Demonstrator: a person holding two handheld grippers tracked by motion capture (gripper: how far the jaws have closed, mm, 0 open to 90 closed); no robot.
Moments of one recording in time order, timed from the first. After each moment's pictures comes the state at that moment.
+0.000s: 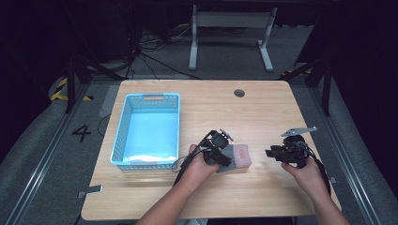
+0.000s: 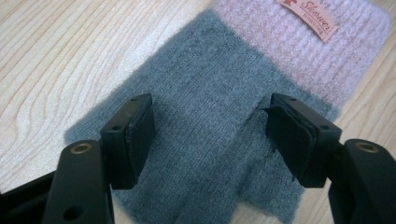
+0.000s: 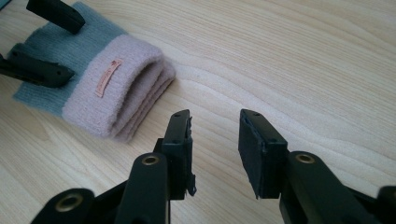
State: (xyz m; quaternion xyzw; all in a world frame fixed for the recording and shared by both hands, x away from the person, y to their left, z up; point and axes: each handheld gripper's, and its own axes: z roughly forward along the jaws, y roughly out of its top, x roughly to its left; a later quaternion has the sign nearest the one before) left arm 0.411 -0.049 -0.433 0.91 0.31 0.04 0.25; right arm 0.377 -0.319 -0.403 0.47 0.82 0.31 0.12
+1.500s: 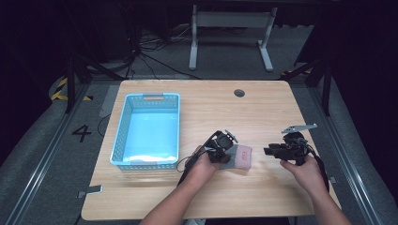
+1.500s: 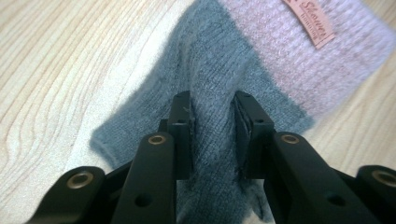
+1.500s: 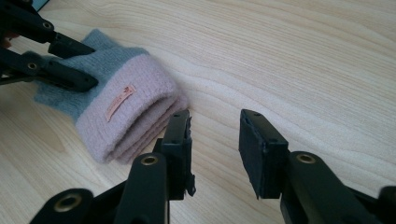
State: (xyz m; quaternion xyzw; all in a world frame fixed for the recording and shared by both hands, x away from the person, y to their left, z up) left arm 0.409 -0.059 -0.427 0.93 0.29 0.05 0.25; right arm 0.385 -0.320 -0.401 0.47 0.81 0.33 0.10
